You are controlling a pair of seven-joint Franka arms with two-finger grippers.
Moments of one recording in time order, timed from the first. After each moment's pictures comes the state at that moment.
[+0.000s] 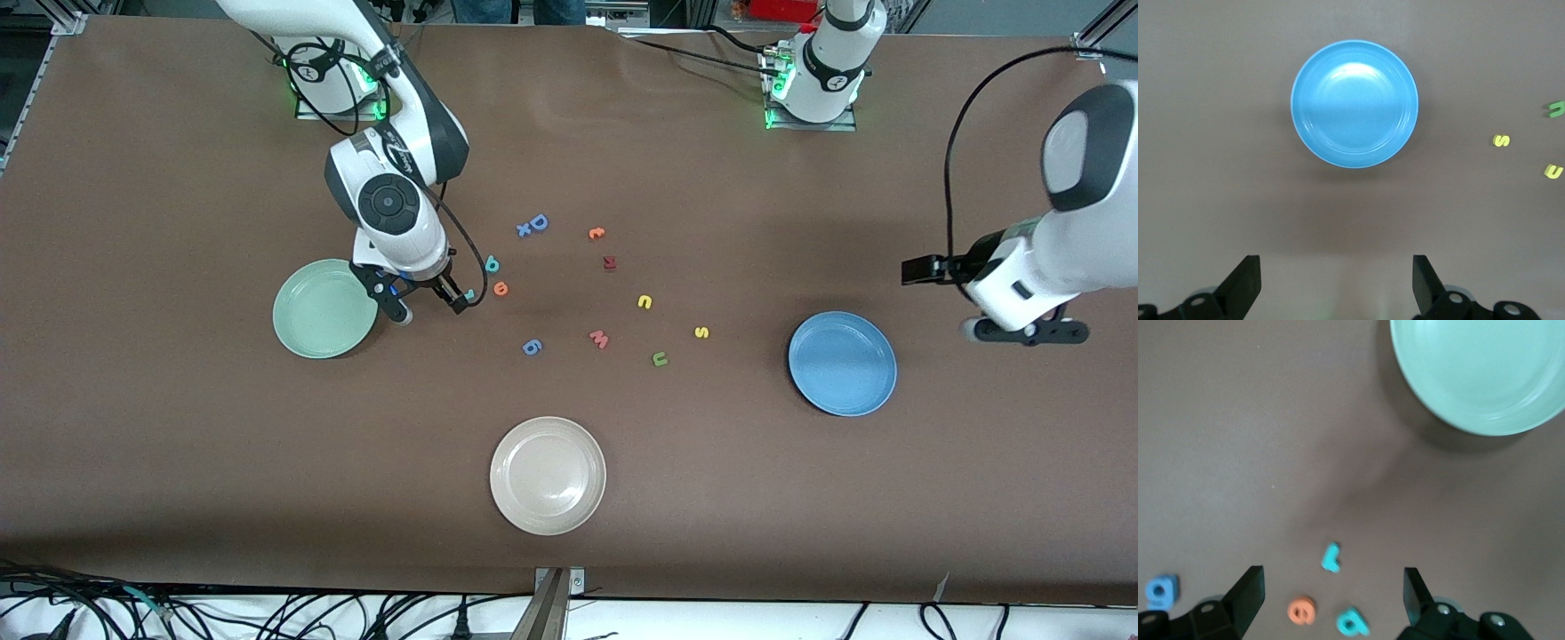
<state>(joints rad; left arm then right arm) -0.05 0.28 0.03 -1.57 -0.01 1.57 -0.01 0.52 0.40 0.02 -1.97 -0.03 2.31 1.45</state>
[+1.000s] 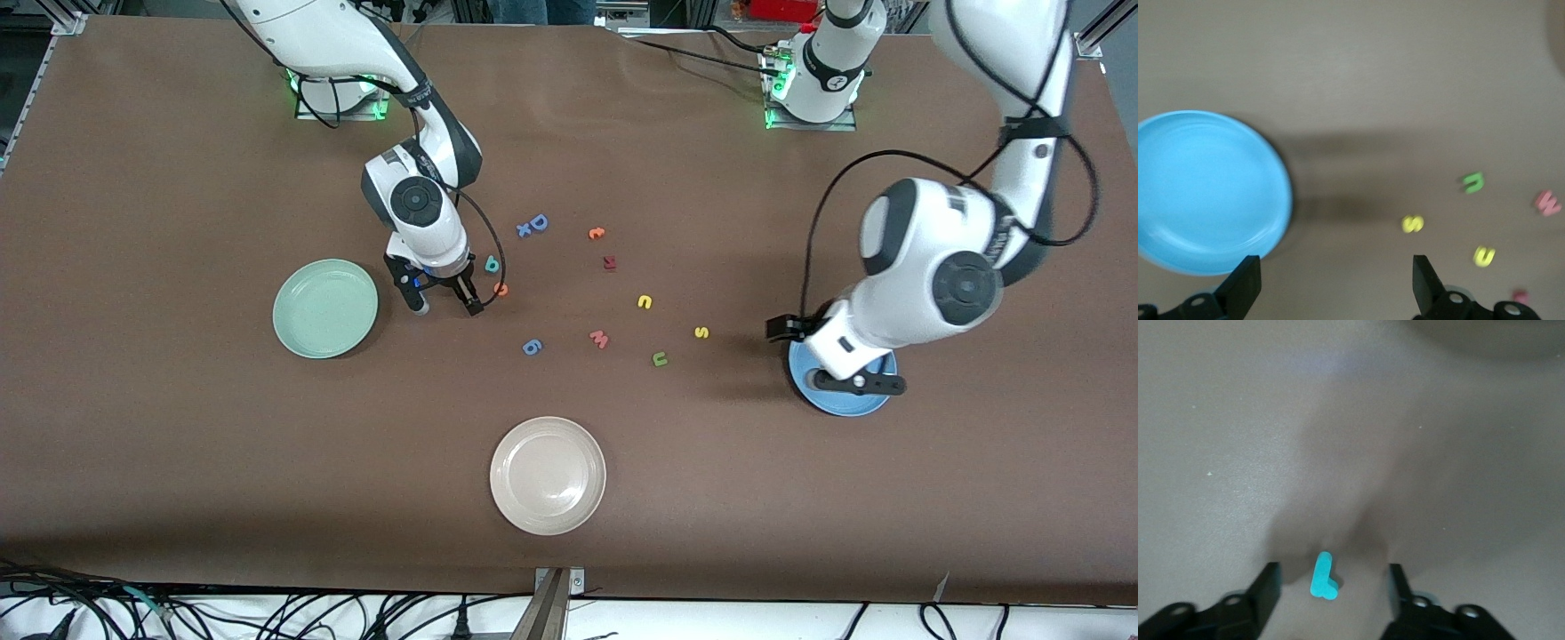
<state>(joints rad) -0.28 0.44 0.02 -1.69 -0.13 2.05 -0.18 0.57 0.50 0.02 -2.09 -0.03 2.60 1.64</state>
